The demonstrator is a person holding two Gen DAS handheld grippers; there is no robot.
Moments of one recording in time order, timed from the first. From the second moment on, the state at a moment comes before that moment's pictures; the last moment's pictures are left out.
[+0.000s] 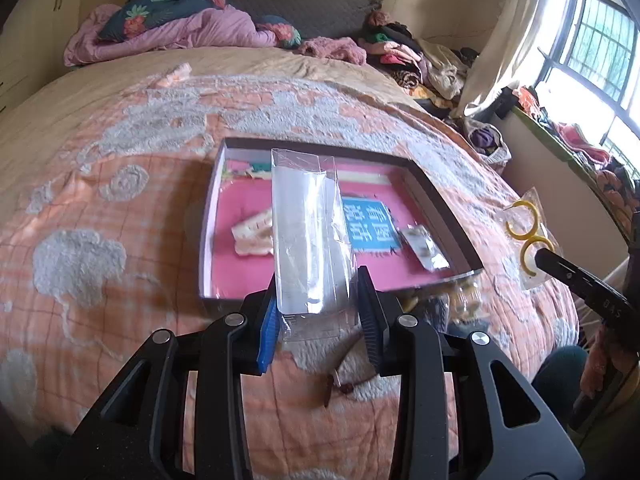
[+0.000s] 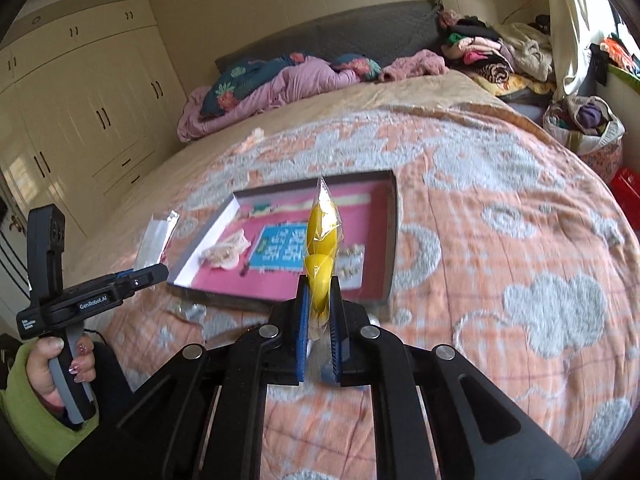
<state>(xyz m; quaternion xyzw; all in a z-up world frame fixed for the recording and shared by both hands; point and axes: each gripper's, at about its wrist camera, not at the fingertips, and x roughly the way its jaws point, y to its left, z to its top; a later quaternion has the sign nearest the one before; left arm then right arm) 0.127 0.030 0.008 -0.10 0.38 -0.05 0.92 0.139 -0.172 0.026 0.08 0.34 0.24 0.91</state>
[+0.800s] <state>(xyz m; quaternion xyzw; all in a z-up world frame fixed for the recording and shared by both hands) 0.184 0.019 0.015 -0.12 0.37 -0.07 0.92 0.193 -0.154 0.048 0.08 0.32 0.22 0.92</state>
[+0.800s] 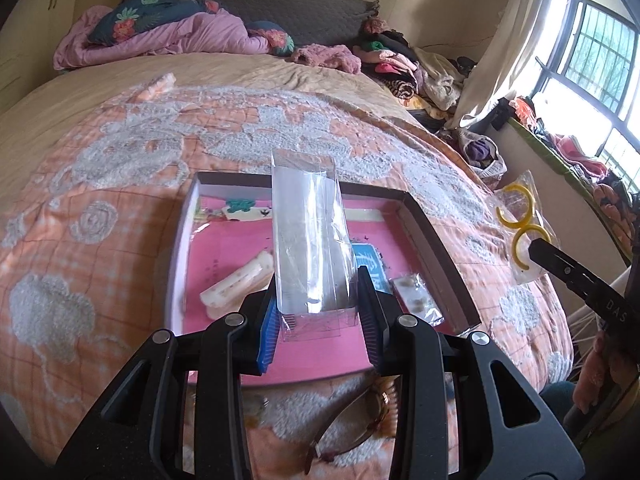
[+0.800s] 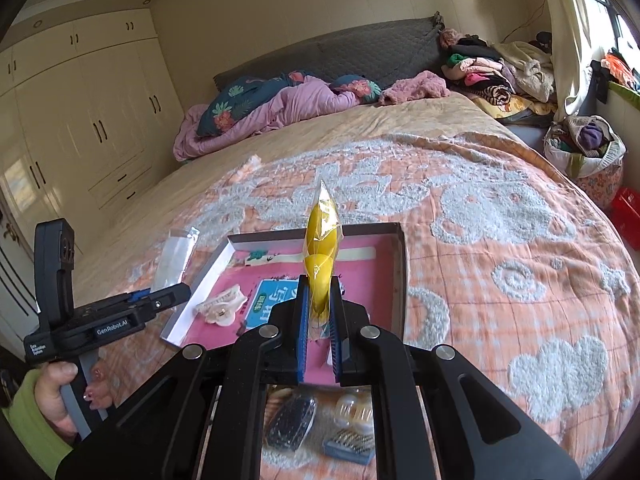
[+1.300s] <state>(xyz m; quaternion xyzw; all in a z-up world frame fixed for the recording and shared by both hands) 0.210 -0.005 -0.011 -0.11 0.39 -0.10 0.91 0.228 -0.150 0.034 0.08 0.33 0.21 0.92</state>
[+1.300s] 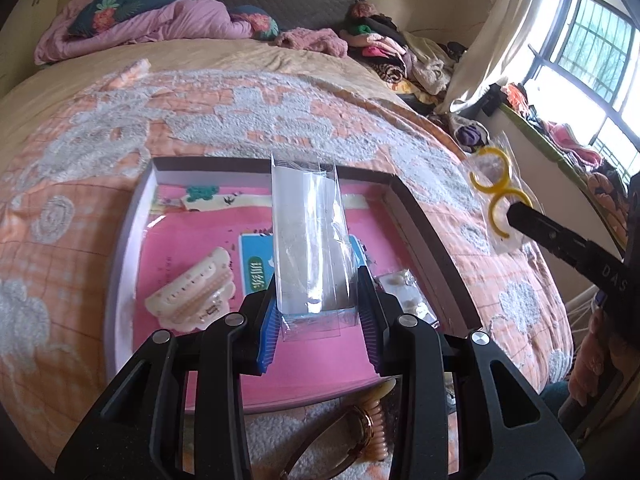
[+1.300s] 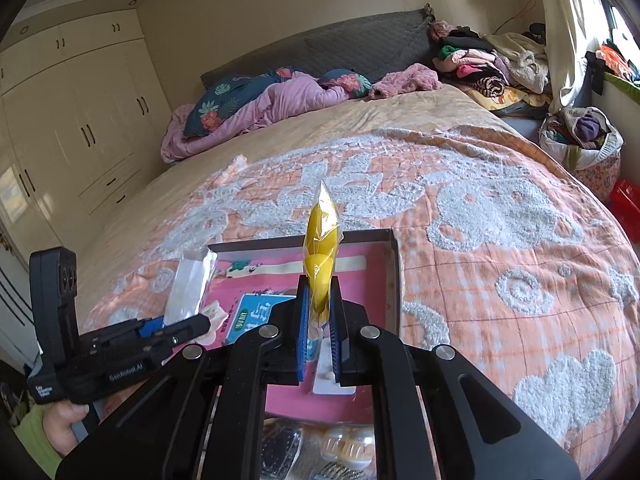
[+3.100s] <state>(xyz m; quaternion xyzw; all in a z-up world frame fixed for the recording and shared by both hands) 0.197 -0.005 -0.010 -0.09 0.38 -0.09 0.92 0.221 -0.164 0.003 0.09 0.34 0.16 0.92</state>
